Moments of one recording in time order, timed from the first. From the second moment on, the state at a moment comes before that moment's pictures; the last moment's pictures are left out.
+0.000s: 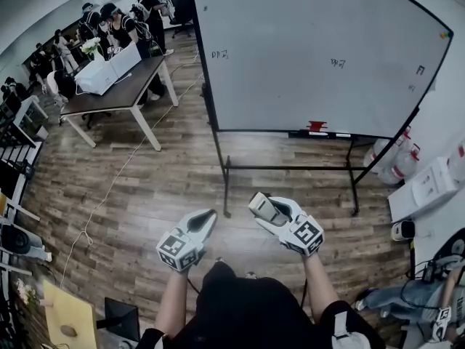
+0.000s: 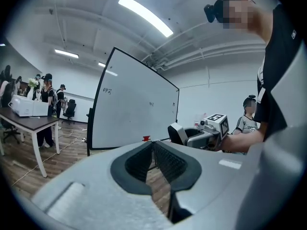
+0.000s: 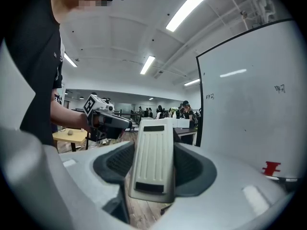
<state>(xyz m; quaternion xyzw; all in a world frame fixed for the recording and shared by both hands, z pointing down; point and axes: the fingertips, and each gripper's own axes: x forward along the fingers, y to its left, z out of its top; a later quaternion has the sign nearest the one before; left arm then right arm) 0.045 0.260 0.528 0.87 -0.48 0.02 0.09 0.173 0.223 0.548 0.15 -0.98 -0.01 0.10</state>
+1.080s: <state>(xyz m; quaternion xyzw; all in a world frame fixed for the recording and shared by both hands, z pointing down) -0.053 0.091 0.539 0.89 -0.43 0.02 0.12 0.070 0.063 0.545 0.18 -0.98 0.01 0.11</state>
